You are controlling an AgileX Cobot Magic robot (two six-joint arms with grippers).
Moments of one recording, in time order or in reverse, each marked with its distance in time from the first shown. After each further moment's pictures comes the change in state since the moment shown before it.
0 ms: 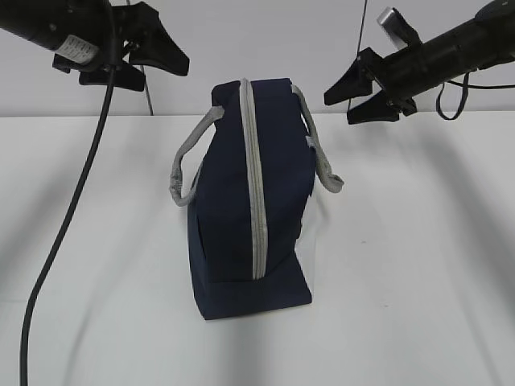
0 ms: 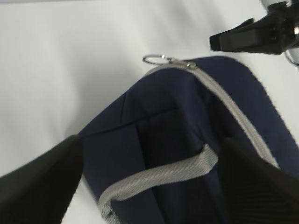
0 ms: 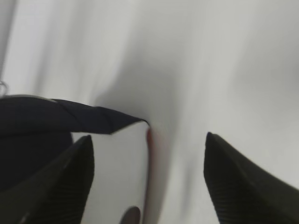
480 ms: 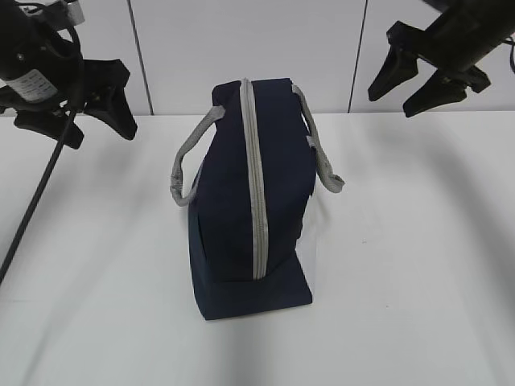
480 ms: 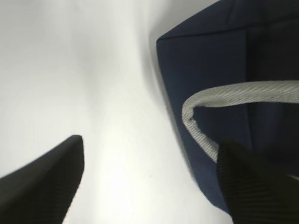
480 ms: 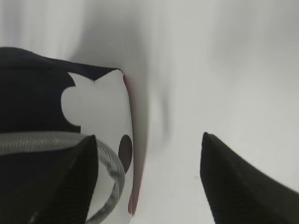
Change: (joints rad) left arm 0.000 -0.008 0.000 0.465 0.220 -0.439; right arm 0.030 -0.327 0.216 -0.411 0.021 0.345
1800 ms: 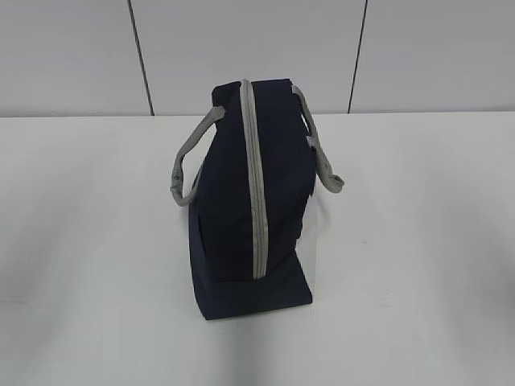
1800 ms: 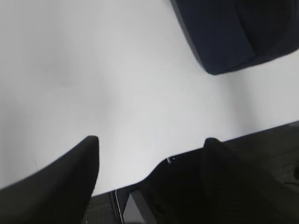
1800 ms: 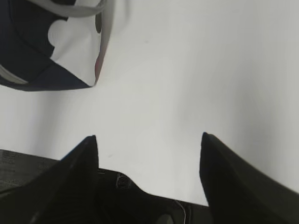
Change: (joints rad) left arm -0.041 -0.897 0.587 0.150 0.129 -0.071; right arm 0.000 -1.278 0.985 -0.297 -0.039 0.042
